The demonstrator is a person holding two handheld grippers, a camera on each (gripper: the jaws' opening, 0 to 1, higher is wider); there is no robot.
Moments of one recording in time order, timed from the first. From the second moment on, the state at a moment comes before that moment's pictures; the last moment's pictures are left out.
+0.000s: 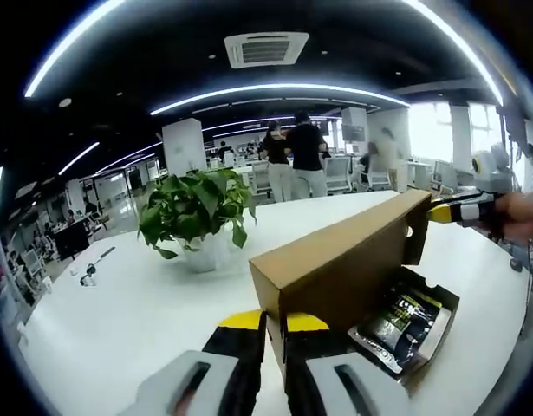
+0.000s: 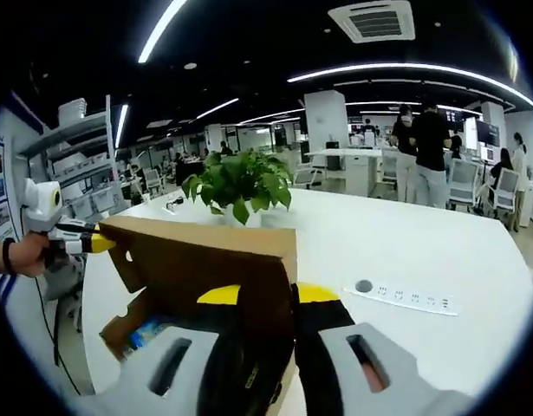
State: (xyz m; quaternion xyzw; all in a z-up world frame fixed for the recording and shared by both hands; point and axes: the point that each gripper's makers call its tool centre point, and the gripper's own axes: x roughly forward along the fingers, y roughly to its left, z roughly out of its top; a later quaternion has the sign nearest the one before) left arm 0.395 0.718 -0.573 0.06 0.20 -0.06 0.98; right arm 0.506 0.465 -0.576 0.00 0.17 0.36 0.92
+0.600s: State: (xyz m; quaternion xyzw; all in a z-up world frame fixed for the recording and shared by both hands) left arm 0.428 0.732 -0.579 0.06 0.18 -0.05 0.98; right arm 0.543 0.468 -0.588 0.02 0.18 0.34 0.92
